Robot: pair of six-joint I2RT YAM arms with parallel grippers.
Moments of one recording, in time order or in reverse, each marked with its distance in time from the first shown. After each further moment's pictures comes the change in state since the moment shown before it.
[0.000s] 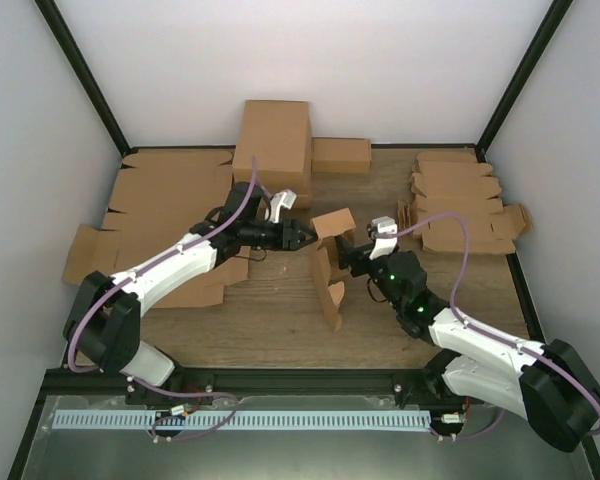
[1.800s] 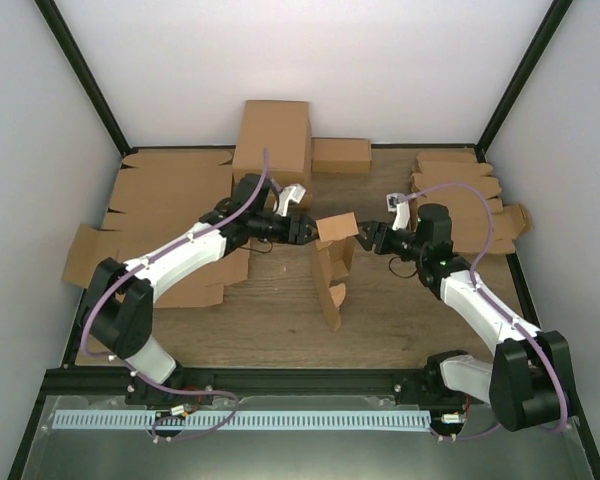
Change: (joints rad) left arm 0.000 0.095 0.101 -0.036 0.034 0.073; right arm -0.458 0.156 0.286 -0.425 -0.856 0.235
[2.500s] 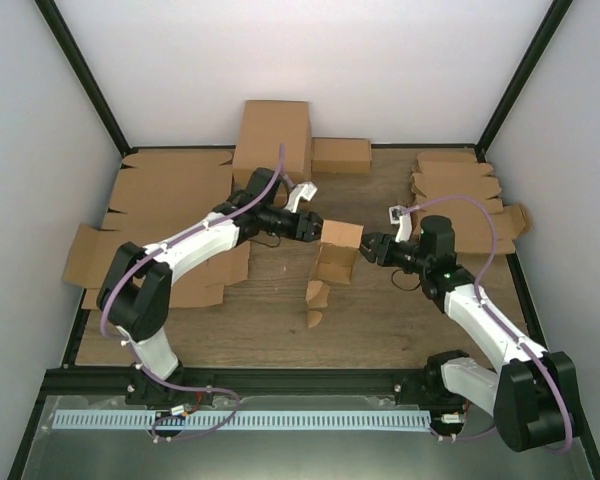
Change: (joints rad) left arm 0.000 0.145 0.115 -0.009 0.080 0.084; right arm 0.000 -0.108 -0.080 -0.053 -0.041 0.071
